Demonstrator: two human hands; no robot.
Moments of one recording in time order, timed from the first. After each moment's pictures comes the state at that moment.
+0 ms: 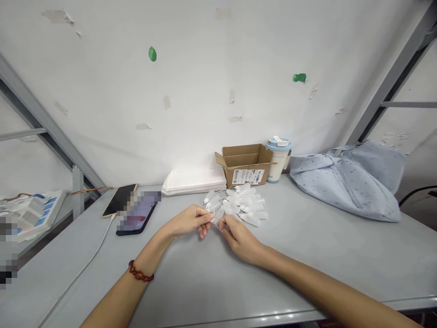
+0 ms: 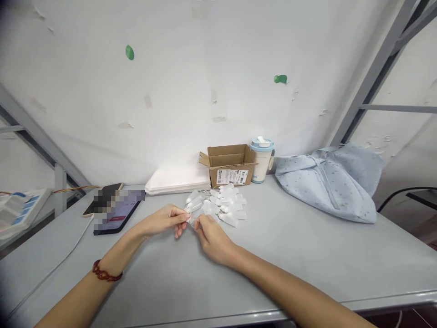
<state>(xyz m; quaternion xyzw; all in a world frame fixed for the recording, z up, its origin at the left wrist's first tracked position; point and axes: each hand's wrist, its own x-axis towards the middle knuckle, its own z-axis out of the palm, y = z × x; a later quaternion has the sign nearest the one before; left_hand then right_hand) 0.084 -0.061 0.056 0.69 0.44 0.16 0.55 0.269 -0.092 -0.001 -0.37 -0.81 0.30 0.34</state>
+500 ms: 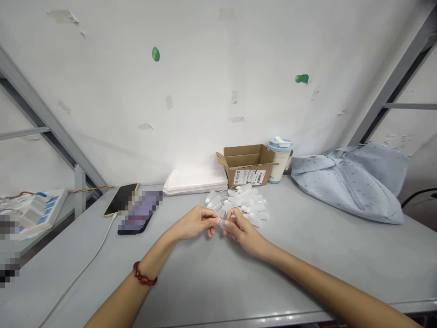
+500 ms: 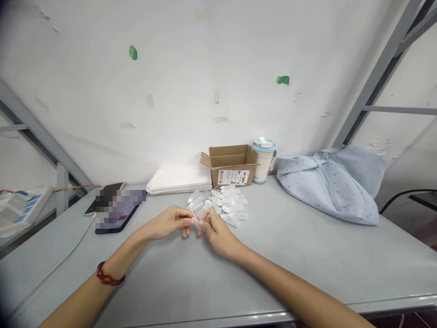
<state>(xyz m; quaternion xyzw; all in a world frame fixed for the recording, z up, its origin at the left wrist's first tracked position) 0.089 -0.064 0.048 0.74 0.39 0.19 0.52 0.274 -0.090 0.007 -0.36 -0.69 0.51 0.37</state>
